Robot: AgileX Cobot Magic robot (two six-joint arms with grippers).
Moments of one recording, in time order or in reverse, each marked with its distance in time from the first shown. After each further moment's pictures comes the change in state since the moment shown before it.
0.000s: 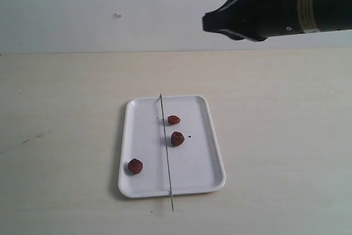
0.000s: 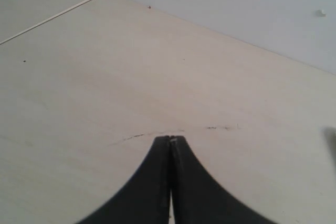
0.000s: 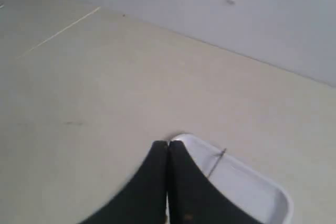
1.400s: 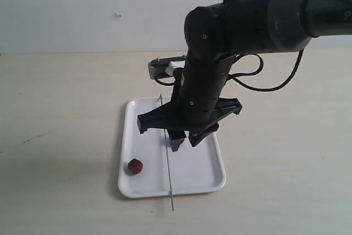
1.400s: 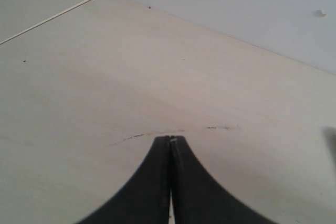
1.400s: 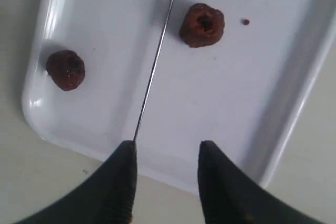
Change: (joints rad) left arm 0.000 0.000 0.000 0.000 0.000 0.000; right arm 0.327 0.455 -0.359 1.837 1.360 -1.469
